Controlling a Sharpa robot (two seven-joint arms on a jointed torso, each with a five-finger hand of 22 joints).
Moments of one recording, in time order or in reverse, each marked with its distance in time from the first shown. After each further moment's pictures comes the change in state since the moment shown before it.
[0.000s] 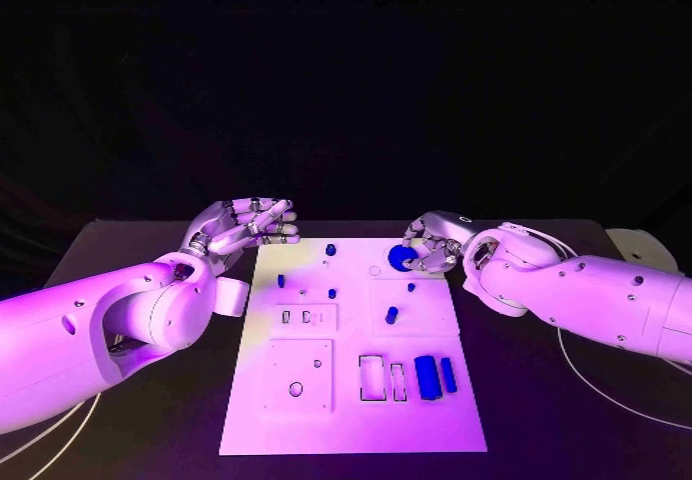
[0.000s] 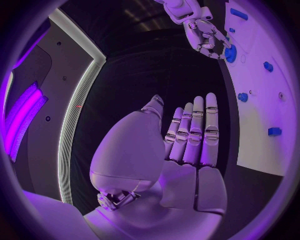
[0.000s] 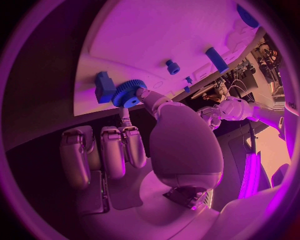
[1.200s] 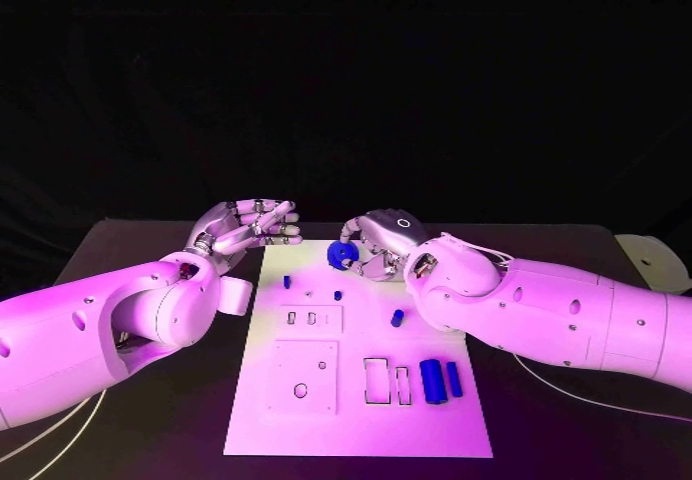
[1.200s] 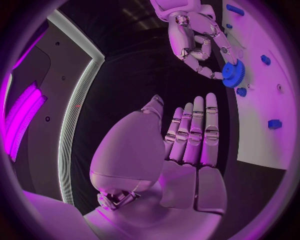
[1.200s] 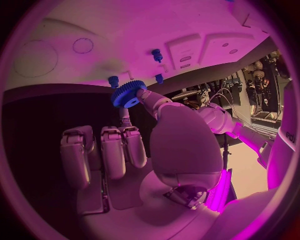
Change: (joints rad) left arm 0.000 0.001 0.000 -0.019 0.000 0.001 -0.001; left_hand 0.000 0.000 0.000 0.000 0.000 0.000 0.000 0.000 -0.001 0.000 0.000 -0.004 0.000 -0.004 0.004 0.000 0.005 0.000 0.000 0.000 -0.005 0.000; right arm -0.005 0.180 -0.001 0.079 -0.274 -0.152 -0.089; right_hand -0.015 0.012 0.014 0.014 0.001 0.001 -0.002 -0.002 0.000 0.000 -0.007 0.005 0.000 -0.004 -0.003 0.000 0.000 0.000 0.000 -0.007 0.000 0.000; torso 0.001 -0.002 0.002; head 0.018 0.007
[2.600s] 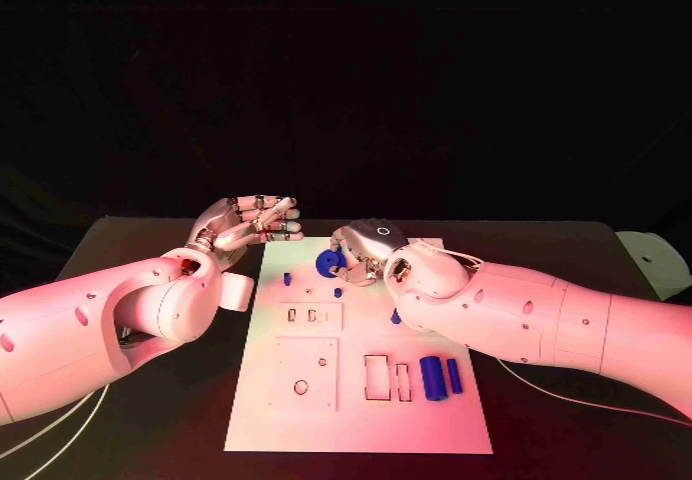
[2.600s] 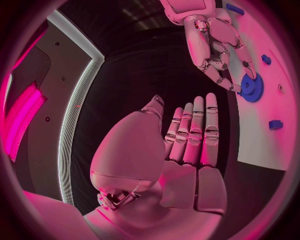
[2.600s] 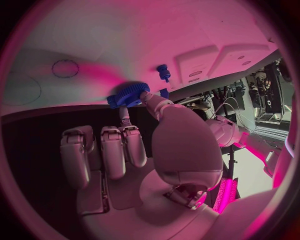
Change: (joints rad) left arm 0.000 0.005 0.000 -0.007 0.000 0.000 0.000; left_hand 0.004 0.004 0.000 0.000 0.000 0.000 0.000 0.000 0.000 0.000 0.000 0.000 0.000 0.000 0.000 -0.004 0.002 0.000 0.000 0.000 0.000 0.000; right arm -0.038 0.122 -0.003 -0.151 -0.011 0.047 -0.015; right_hand -0.070 -0.020 -0.031 0.056 -0.089 -0.056 0.016 -0.075 -0.019 -0.002 0.016 -0.019 0.001 0.002 0.007 0.000 0.001 0.000 0.000 0.001 0.000 0.000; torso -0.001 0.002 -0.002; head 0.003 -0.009
